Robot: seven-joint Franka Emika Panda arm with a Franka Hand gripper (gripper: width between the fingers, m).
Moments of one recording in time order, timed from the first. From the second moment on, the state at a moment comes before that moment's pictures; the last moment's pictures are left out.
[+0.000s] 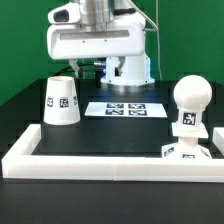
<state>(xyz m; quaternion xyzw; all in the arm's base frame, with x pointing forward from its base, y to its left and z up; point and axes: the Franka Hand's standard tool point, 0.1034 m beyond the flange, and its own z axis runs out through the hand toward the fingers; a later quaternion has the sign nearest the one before) 0.398 -0.094 0.114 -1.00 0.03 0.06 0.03</state>
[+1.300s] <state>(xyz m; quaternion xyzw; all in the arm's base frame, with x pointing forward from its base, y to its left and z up) 0.380 -0.128 0.103 -1.00 0.01 0.04 0.03</state>
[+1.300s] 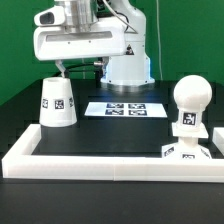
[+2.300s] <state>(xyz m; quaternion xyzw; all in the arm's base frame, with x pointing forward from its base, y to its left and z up) 0.380 -0.141 0.081 -1.00 -0.02 0.05 0.03</state>
